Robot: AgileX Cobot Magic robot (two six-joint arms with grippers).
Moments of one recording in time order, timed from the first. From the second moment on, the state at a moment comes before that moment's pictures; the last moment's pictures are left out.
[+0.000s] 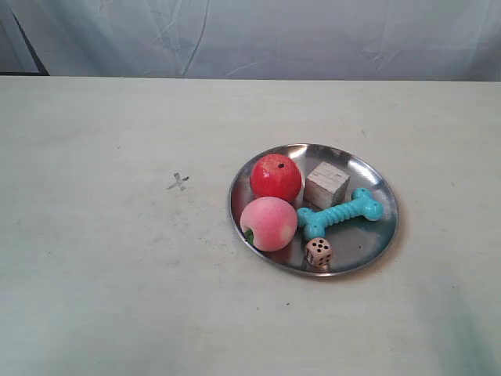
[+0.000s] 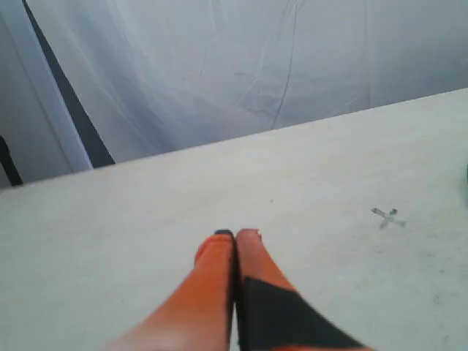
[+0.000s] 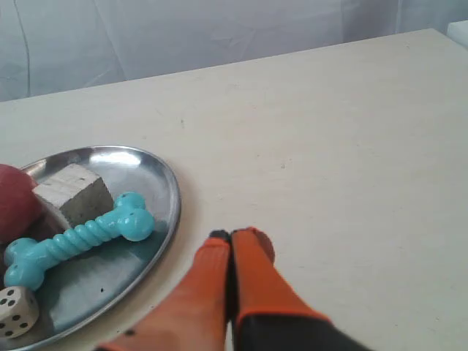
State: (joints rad) left arm -0.16 0.01 0.00 0.12 0.19 0.07; right arm -0.18 0.10 0.00 0.17 0.32 0.00
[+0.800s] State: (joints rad) left arm -0.16 0.00 0.00 -0.35 -0.22 -0.38; right arm -0.18 0.10 0.00 0.89 0.01 0.03
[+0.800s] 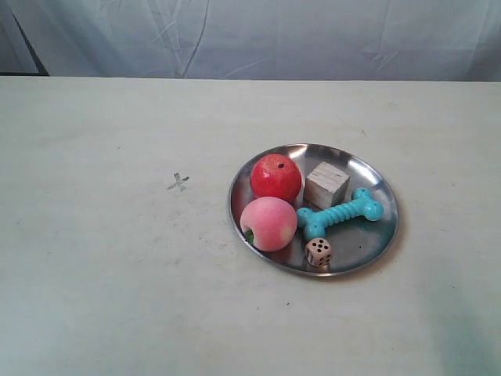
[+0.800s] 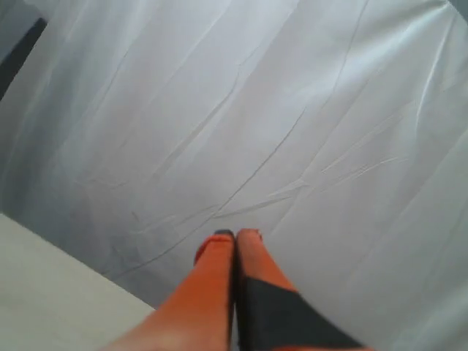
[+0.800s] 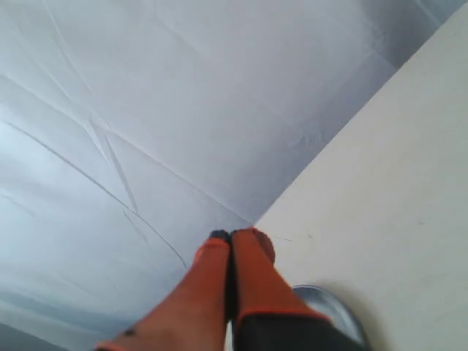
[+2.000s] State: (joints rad) left arm -0.16 1.84 -1.21 -0.81 0.88 0.56; right arm -0.20 1.72 -1.01 0.54 0.86 -0.23
